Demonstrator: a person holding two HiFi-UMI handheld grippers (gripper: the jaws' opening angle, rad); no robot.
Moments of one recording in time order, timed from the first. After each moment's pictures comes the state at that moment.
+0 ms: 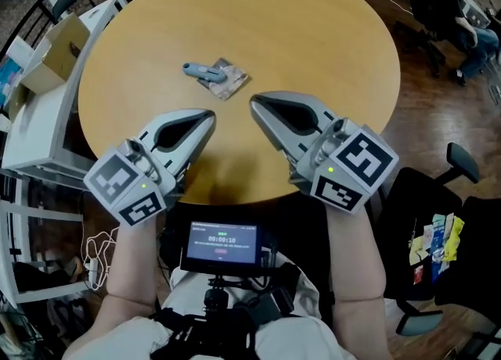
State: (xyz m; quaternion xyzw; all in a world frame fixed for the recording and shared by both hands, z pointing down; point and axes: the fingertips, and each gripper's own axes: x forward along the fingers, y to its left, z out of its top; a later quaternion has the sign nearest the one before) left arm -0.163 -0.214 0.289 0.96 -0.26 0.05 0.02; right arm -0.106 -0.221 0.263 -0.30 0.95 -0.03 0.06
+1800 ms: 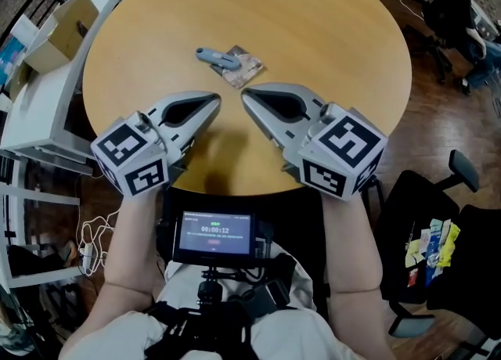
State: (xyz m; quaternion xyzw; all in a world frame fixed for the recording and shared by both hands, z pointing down) left arm -0.192 -0.242 0.315 0.95 -0.29 0.08 0.05; right arm -0.153 -0.232 0.286 -0.27 0.96 -0.04 -0.02
